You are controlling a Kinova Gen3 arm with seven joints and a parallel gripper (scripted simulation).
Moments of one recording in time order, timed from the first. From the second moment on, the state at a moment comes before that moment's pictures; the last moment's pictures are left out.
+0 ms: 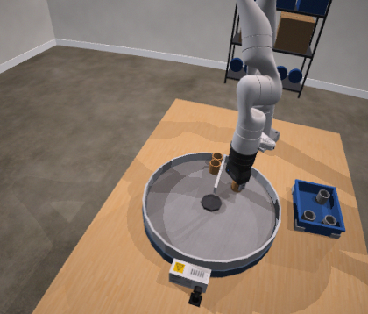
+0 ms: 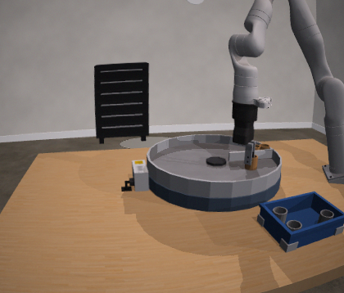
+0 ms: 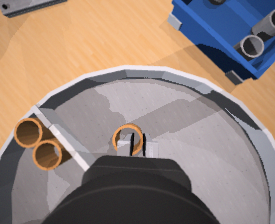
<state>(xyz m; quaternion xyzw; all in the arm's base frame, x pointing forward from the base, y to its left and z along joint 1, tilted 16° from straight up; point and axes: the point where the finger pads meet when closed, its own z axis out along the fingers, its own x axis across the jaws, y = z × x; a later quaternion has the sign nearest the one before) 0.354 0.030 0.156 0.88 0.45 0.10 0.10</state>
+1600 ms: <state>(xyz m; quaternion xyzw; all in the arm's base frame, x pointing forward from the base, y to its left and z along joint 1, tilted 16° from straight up) 0.342 0.034 0.200 0.88 0.45 0.10 0.10</state>
